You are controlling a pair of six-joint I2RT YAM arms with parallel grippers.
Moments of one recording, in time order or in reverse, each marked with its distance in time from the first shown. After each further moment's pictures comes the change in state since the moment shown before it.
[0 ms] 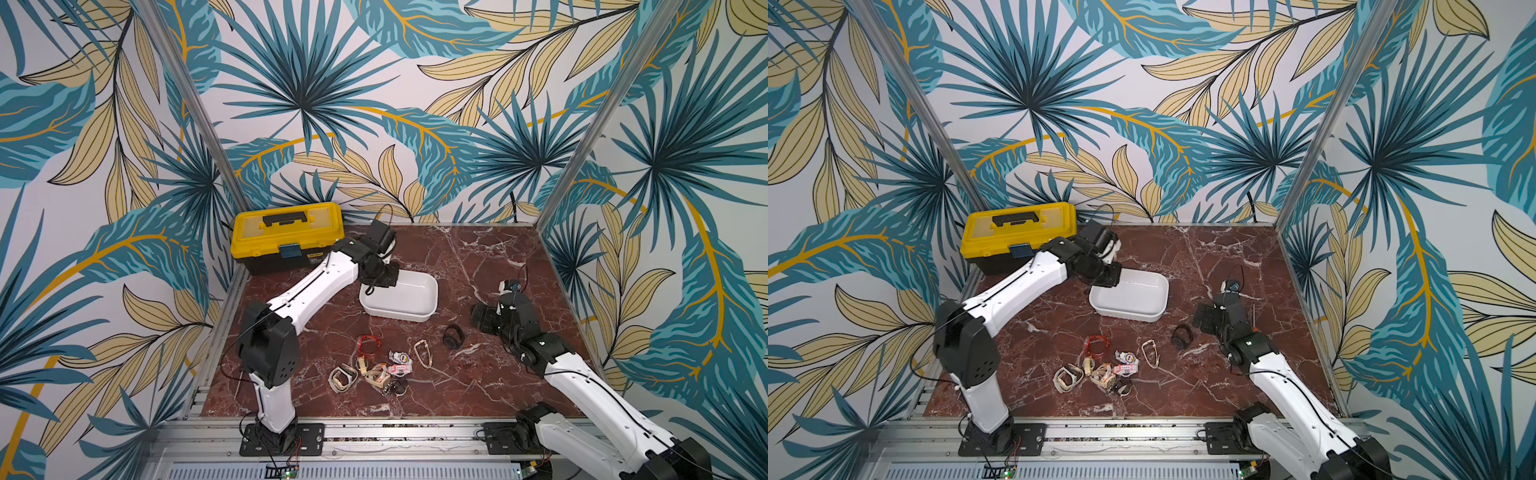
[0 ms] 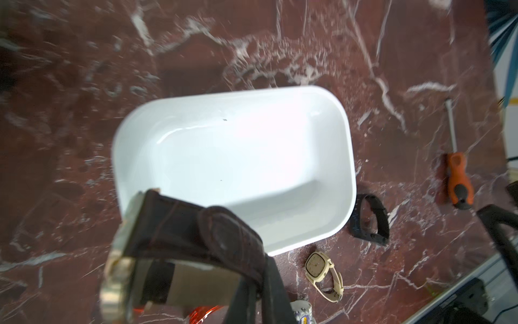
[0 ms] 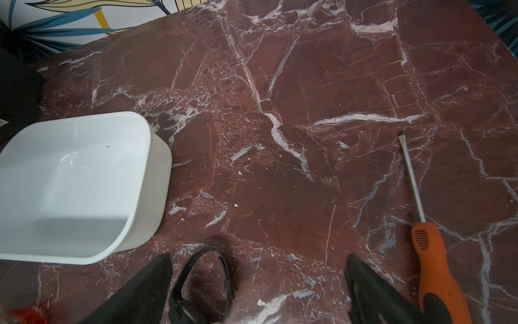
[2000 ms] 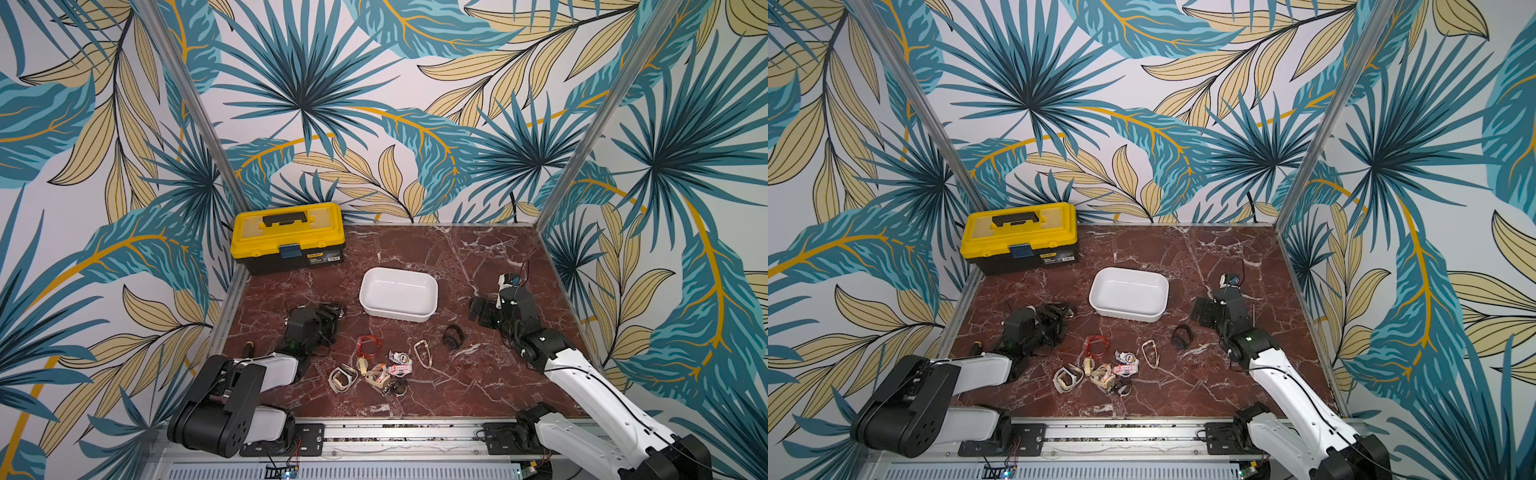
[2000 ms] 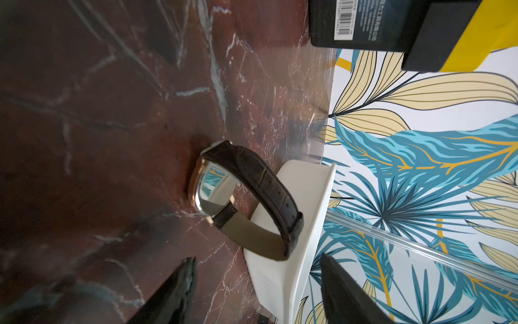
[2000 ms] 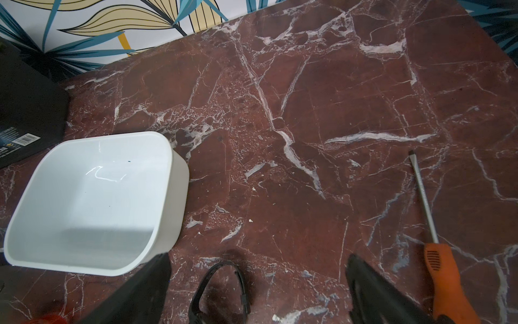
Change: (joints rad) left arm 0.386 -0.552 -1.498 1.604 0.096 -1.183; right arm -0.002 0.026 0.048 0.033 -0.004 0.003
